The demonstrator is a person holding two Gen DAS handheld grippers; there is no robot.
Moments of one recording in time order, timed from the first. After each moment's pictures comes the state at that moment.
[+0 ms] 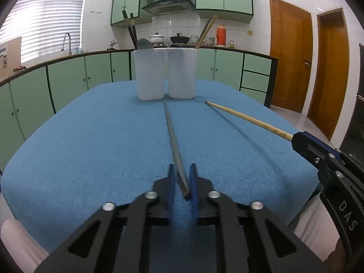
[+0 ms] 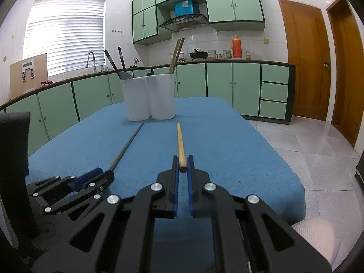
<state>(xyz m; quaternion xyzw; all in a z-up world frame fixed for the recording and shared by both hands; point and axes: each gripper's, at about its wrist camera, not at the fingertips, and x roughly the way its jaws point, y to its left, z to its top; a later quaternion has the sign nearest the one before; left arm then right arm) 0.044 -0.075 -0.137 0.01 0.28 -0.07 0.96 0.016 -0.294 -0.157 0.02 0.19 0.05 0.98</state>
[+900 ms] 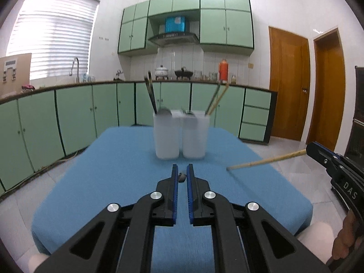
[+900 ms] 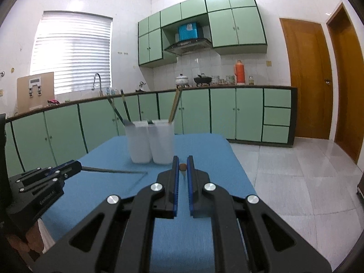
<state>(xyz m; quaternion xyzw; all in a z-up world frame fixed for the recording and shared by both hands) 0.035 -0.032 -0.042 -0.01 0.17 -0.07 0.98 0.012 -0.320 -0.071 0.02 0.12 0.07 0.99</state>
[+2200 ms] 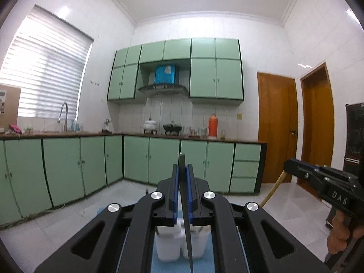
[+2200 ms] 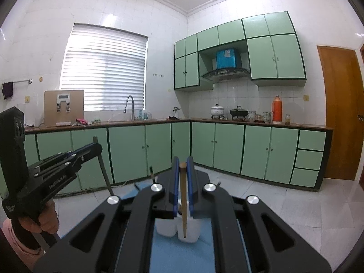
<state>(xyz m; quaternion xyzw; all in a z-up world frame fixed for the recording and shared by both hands) 0.112 -0.003 0.146 -0.02 0.01 -0.12 0.99 0.115 -0.299 0.131 -0.01 0.05 0.19 0.98</state>
